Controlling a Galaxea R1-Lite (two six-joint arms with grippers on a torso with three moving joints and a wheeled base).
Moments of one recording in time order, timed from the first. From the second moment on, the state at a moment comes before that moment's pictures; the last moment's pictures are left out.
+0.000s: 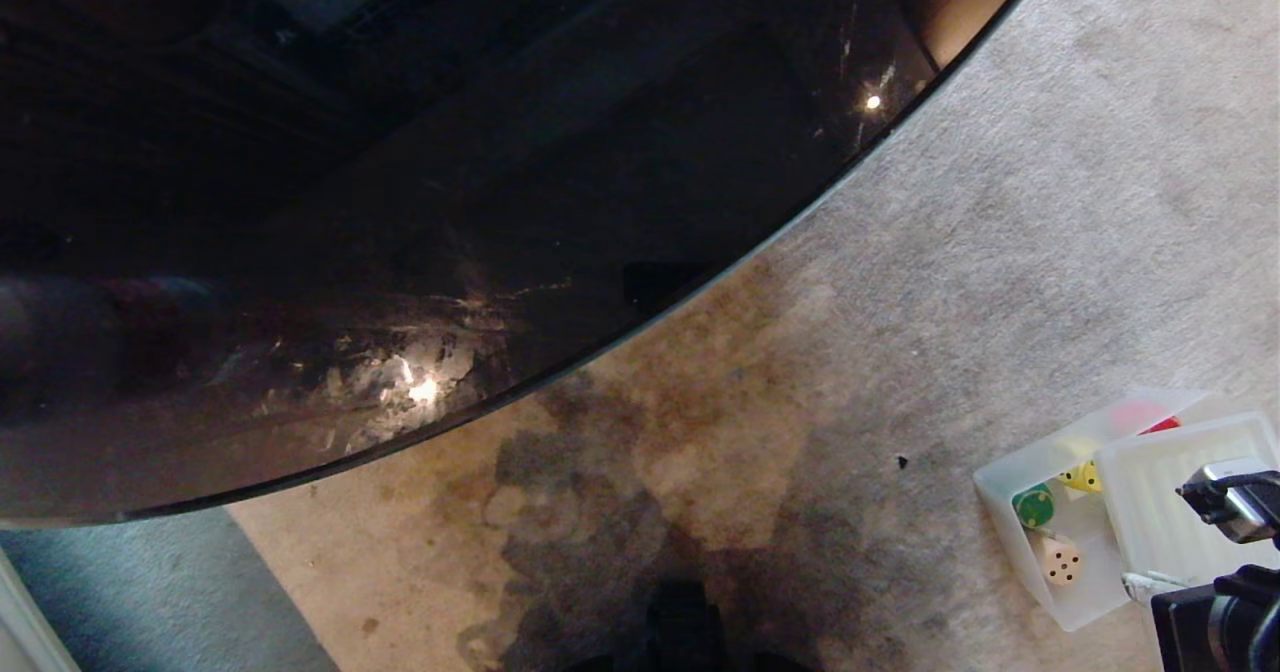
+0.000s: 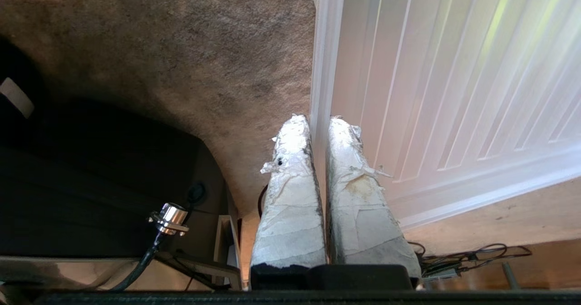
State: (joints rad) left arm 0.00 0.00 0.00 0.01 0.01 -0.01; right arm 0.06 1.20 -0.16 -0.36 -0.13 -0.10
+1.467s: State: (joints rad) left arm 0.00 0.00 0.00 0.01 0.01 -0.01; right arm 0.06 1.21 -0.14 -0.36 -0.13 -0.10
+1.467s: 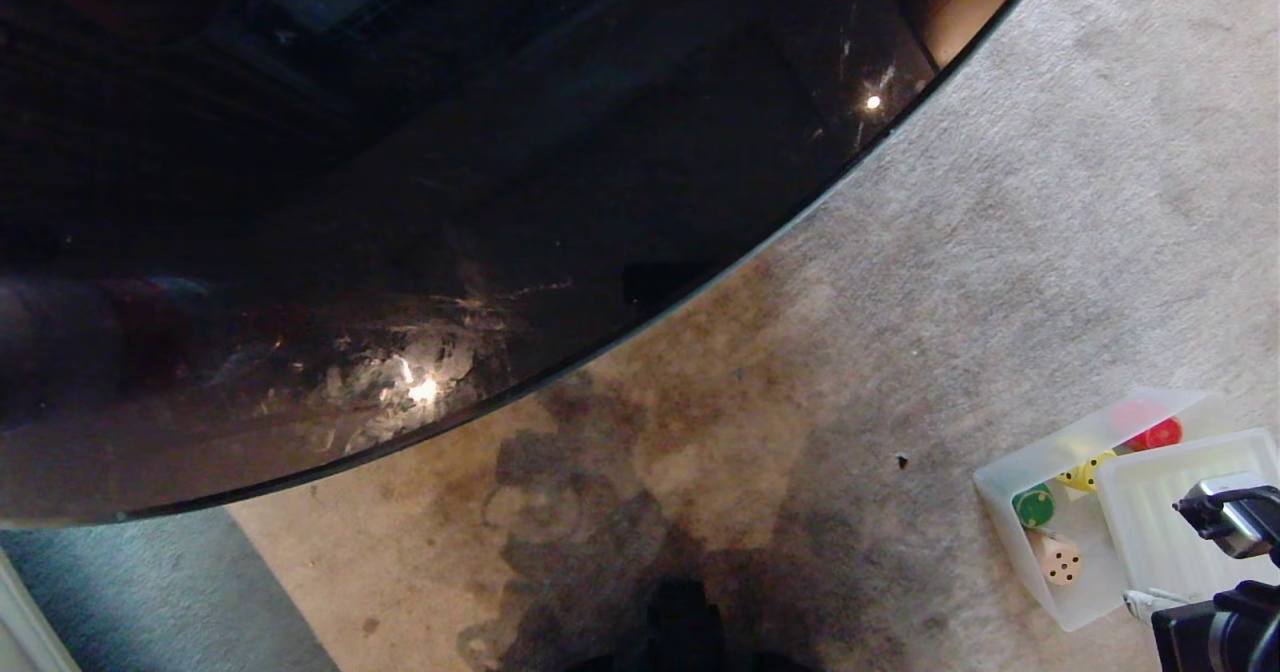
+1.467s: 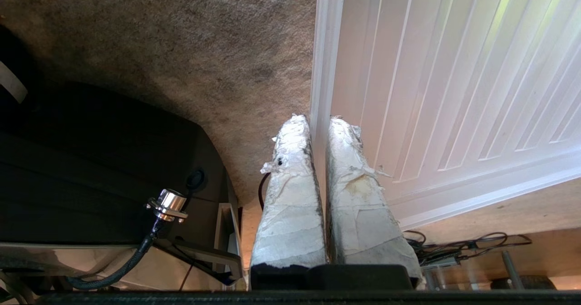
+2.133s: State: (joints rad) left arm 0.00 0.00 0.00 0.01 0.01 -0.01; right arm 0.06 1.20 -0.14 -0.36 -0.13 -0.10
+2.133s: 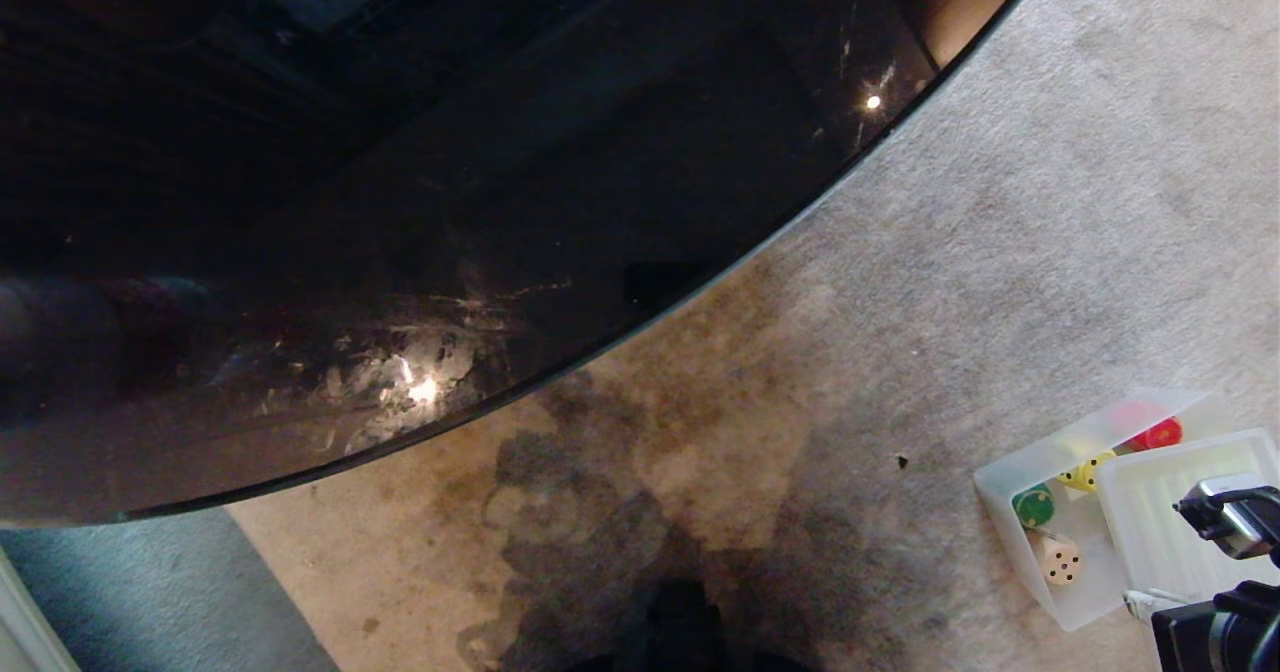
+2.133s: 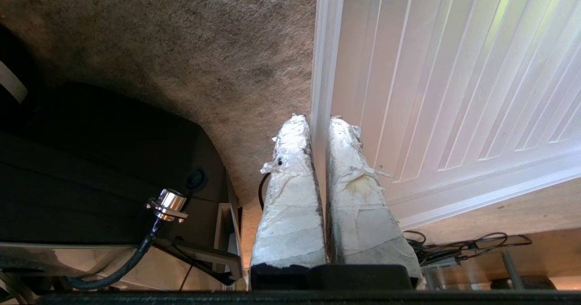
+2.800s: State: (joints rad) left arm 0.00 0.00 0.00 0.01 0.01 -0.01; right arm 0.06 1.21 -0.14 -0.36 -0.13 -0.10
